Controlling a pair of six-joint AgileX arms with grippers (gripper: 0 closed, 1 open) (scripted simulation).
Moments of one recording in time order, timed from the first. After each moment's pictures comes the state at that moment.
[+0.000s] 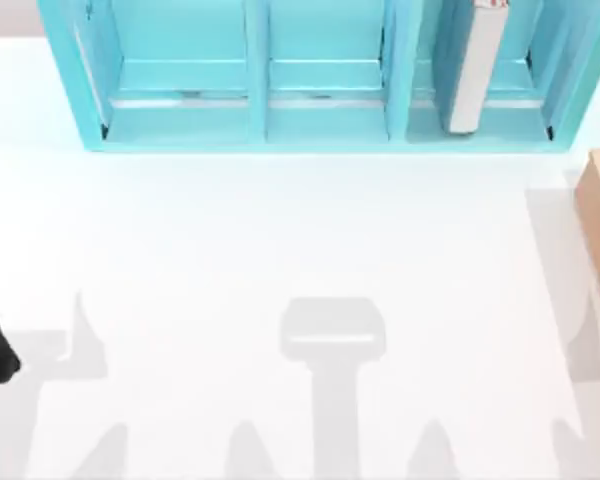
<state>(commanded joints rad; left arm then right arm) 0.00 0.00 0.00 0.00 0.00 0.00 0.00 0.00 0.00 0.00 0.00 0.00</state>
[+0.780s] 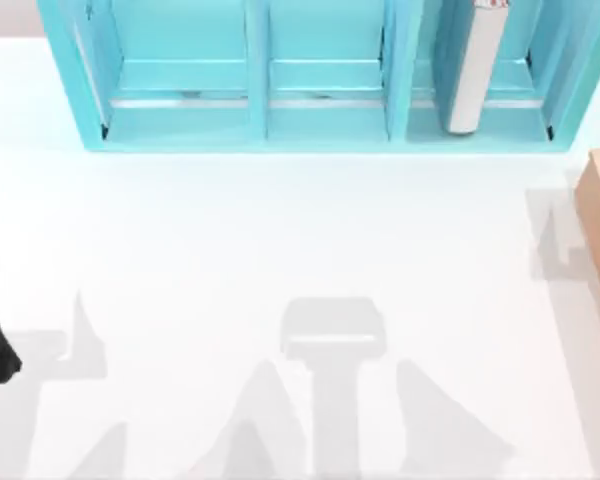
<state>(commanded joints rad) 0.00 0.00 0.00 0.00 0.00 0.00 0.11 0.68 0.32 0.50 0.12 0.03</state>
